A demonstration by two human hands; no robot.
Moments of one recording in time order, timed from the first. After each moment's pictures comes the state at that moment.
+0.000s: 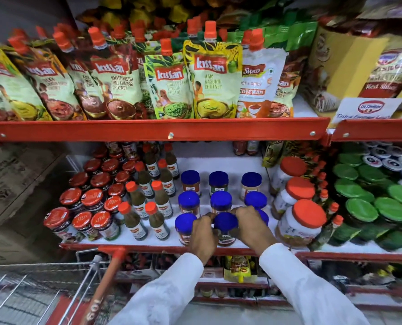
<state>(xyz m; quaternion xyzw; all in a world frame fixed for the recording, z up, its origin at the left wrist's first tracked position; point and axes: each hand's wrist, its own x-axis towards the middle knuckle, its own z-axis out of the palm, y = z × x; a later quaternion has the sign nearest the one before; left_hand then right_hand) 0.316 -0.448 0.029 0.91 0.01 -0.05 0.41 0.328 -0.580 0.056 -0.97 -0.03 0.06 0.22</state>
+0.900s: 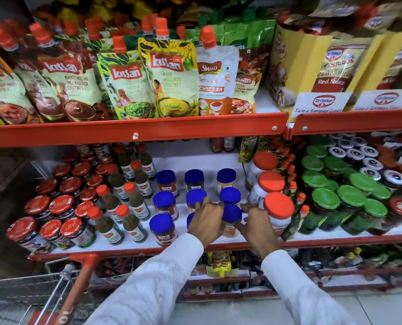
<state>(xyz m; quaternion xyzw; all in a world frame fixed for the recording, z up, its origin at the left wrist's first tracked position) 0.336 -0.513 0.044 0.97 -0.21 -0.02 0.12 0.301 -0.652 0.038 -0.94 0.09 -0.04 0.34</state>
